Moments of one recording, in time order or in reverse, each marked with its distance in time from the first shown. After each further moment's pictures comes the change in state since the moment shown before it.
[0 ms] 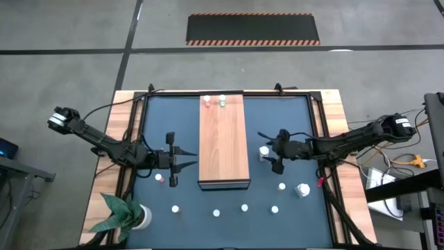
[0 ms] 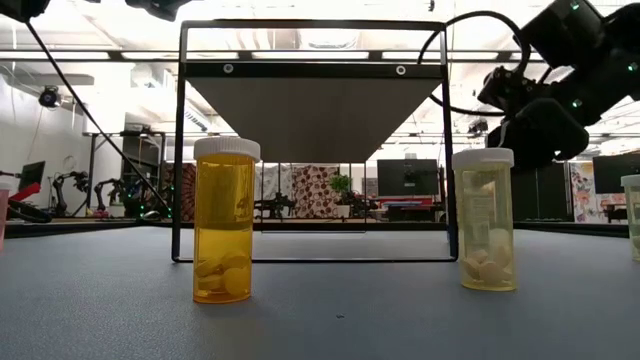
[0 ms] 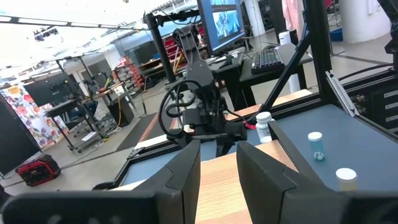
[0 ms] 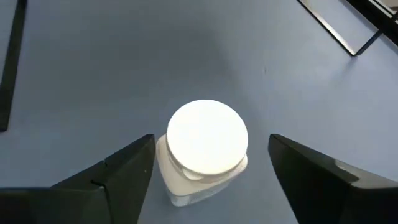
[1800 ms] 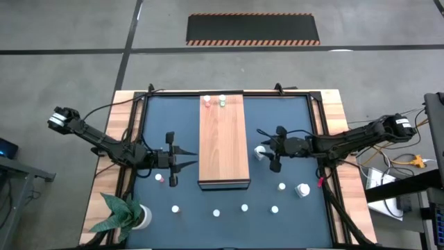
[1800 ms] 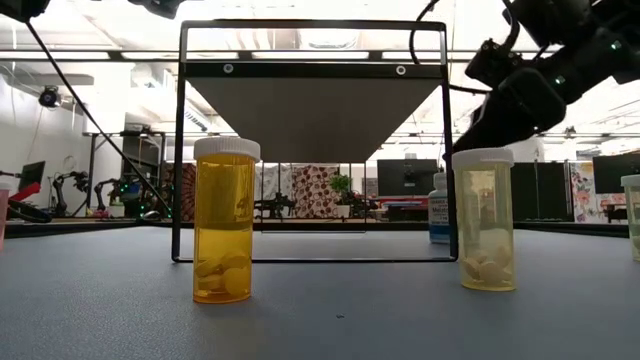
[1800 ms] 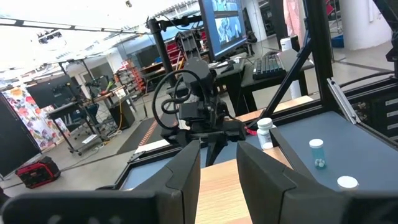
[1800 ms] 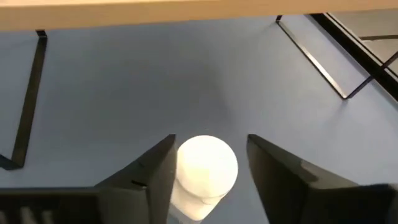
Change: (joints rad) left arm 0.000 0.000 0.001 0.025 0.000 -0.001; right arm -0.013 -0.001 0.091 -0.010 -0.007 -0.069
